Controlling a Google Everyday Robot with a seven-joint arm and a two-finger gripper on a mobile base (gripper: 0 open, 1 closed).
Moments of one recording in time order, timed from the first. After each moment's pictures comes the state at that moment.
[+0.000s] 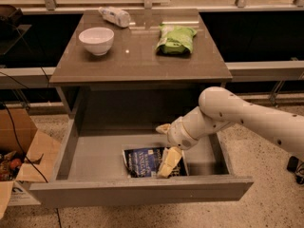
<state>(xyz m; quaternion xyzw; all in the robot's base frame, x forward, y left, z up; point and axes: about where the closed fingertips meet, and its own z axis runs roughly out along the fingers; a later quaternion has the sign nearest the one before) 0.507 -0.031 0.640 -0.63 0.69 0.27 0.22</state>
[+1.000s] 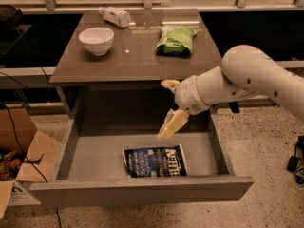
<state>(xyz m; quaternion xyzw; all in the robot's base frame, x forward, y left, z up) 0.554 -0.038 0.788 -0.63 0.66 0.22 0.36</state>
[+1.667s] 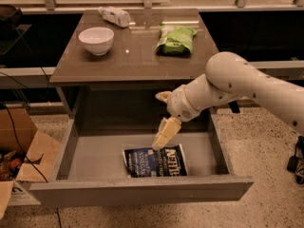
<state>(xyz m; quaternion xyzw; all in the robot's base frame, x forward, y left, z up) 0.550 -0.023 0.746 -0.63 0.68 0.24 0.30</state>
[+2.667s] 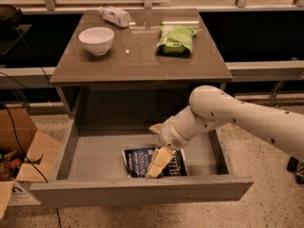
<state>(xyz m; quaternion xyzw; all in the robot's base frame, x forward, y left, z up) 0.499 -0.002 0.653 -0.62 0.70 0.28 0.22</state>
